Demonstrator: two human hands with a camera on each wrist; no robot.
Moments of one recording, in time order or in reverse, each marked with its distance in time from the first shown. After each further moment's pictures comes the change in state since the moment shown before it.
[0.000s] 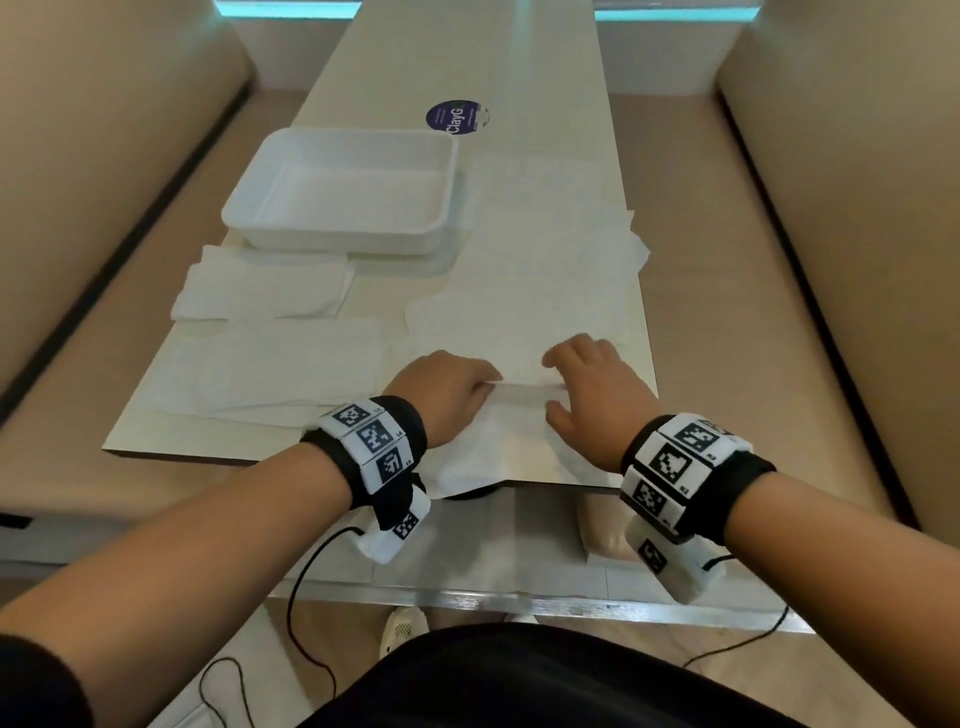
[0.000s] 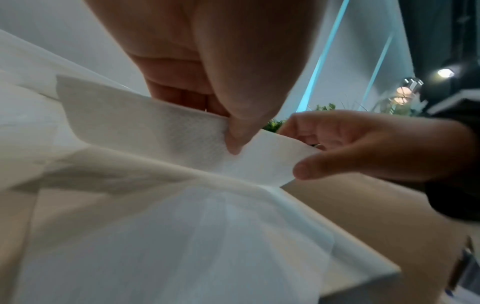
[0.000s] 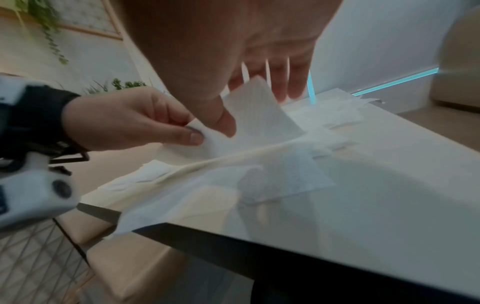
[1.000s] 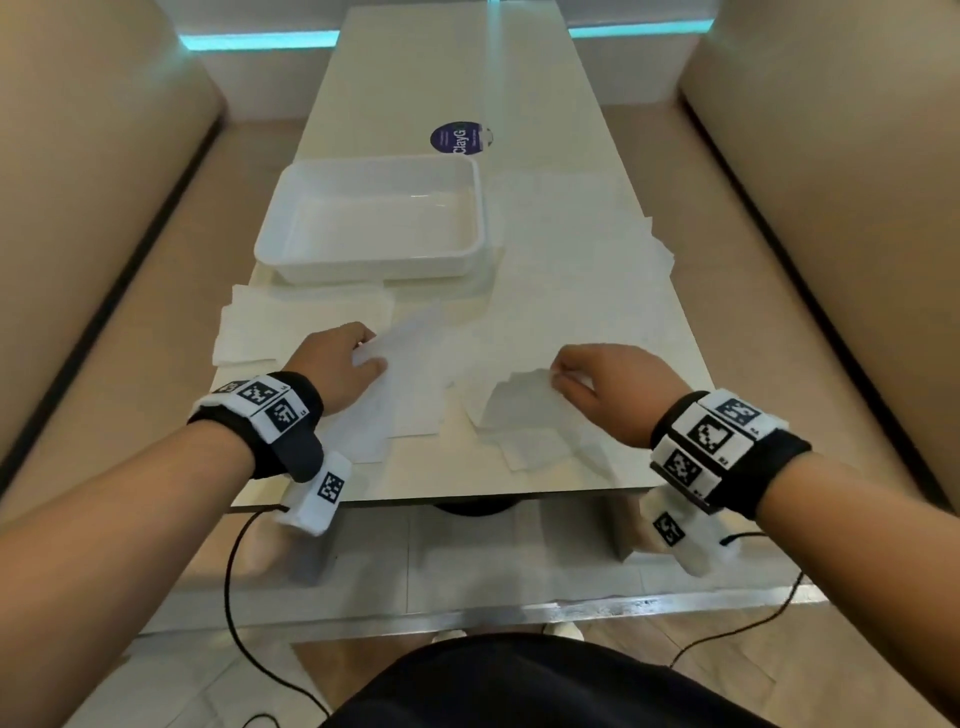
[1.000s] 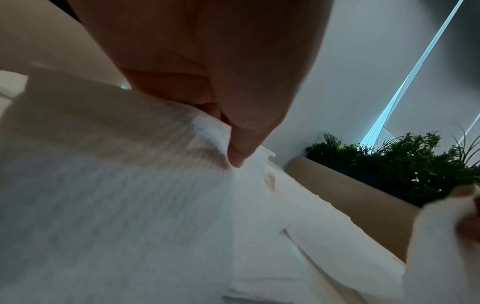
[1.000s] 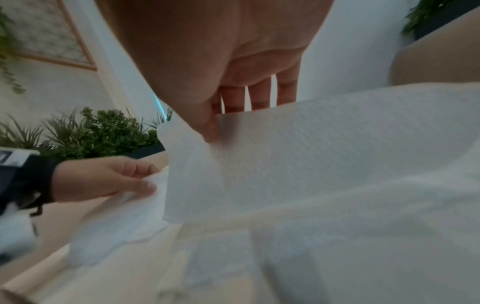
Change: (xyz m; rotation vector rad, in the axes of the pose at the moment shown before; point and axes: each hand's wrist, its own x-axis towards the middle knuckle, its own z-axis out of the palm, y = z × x) left_hand -0.016 -0.164 -0.078 -0.109 0.046 -0.313; right_hand 0.031 -0.066 -0.011 0.056 0.021 0.053
